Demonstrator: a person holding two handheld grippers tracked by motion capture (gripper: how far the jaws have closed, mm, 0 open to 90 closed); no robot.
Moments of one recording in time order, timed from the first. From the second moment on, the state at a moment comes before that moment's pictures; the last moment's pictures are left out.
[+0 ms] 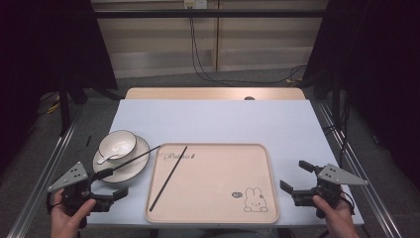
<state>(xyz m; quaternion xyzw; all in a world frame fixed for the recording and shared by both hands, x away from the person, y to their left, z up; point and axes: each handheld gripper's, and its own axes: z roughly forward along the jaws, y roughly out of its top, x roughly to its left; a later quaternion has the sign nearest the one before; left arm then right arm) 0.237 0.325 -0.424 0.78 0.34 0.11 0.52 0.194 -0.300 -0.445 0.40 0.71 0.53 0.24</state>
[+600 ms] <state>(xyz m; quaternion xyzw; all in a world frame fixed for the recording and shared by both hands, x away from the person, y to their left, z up) 0.264 0.376 -0.440 0.80 0.36 0.15 0.45 0.195 -0.300 -0.446 0.40 0.71 0.52 0.24</state>
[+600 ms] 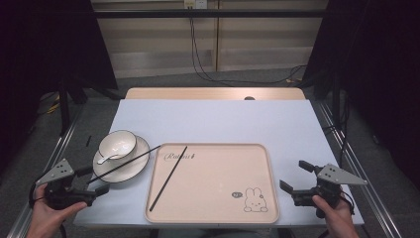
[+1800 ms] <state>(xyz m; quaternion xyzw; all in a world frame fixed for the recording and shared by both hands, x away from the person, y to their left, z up) 0.312 0.351 -0.450 0.87 0.33 0.08 0.36 0.195 -0.300 -0.446 0.40 0.72 0.52 0.24</state>
